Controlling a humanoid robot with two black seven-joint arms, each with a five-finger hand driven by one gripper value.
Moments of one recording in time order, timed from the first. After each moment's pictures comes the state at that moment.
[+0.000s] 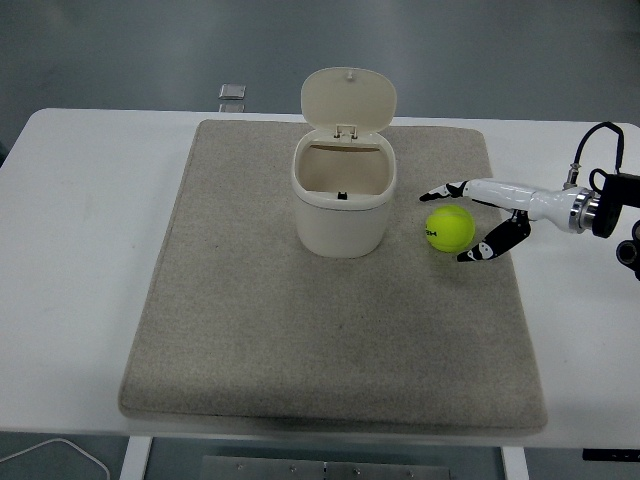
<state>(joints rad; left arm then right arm) 0.05 0.00 -0.04 -0.13 0.01 -0.07 -0.14 1.04 -0.57 0.10 0.96 -1.32 0.10 0.48</state>
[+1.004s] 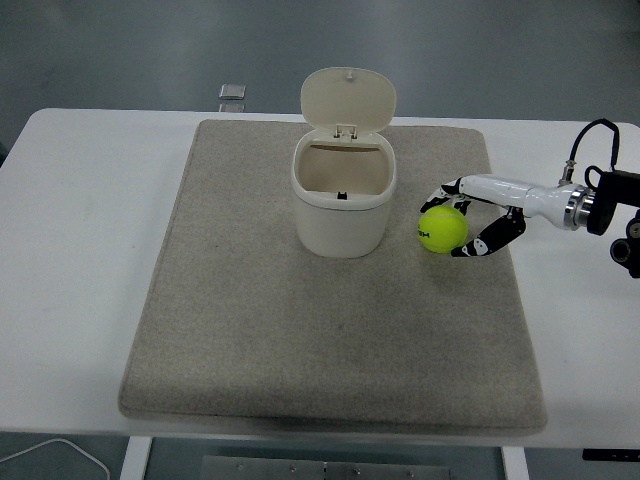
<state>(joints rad) 0.05 0.00 -0.04 -0.13 0.01 -0.07 -0.13 1.04 -0.55 0.10 0.95 -1.33 0.08 0.49</state>
